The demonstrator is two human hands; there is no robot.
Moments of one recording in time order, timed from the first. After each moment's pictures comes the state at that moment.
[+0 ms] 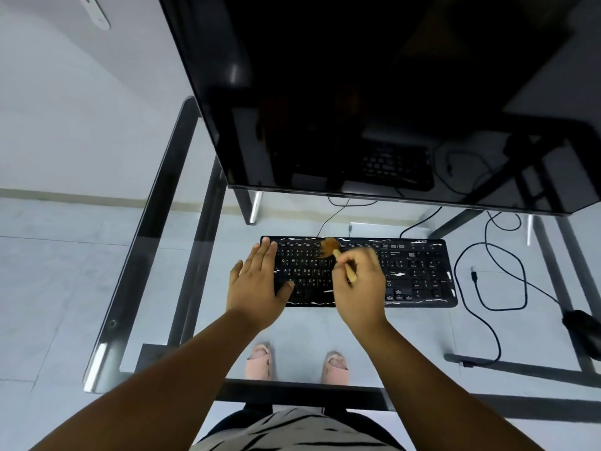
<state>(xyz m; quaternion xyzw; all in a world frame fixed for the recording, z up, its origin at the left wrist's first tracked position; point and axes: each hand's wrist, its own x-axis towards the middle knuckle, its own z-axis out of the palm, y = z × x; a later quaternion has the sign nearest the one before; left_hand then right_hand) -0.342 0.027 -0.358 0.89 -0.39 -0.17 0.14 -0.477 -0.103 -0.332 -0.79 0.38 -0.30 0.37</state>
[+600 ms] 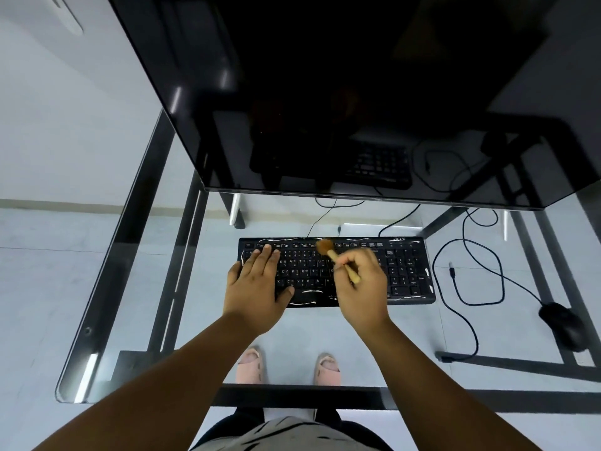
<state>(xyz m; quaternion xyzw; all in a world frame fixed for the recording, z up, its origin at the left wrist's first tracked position) -0.369 0.002 -0.352 0.88 -0.44 -0.15 0.07 -0.512 -0.134 -0.333 -0.79 0.38 -0.29 0.39</state>
